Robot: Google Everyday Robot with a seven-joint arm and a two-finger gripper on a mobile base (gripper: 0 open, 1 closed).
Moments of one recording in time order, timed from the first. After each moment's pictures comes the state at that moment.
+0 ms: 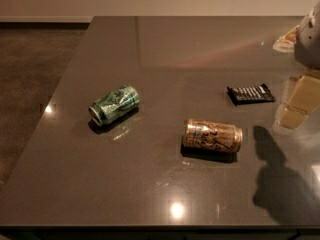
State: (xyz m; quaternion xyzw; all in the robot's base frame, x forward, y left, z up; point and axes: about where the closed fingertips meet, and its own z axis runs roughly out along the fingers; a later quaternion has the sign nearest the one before) arm 0.438 -0.216 0.980 -0.60 0.78 -0.04 0.17
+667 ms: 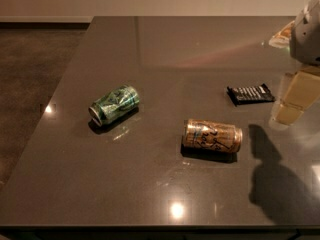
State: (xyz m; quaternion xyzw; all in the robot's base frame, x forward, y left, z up) arm 0.443 -0.209 0.985 -0.61 0.77 -0.05 0.17
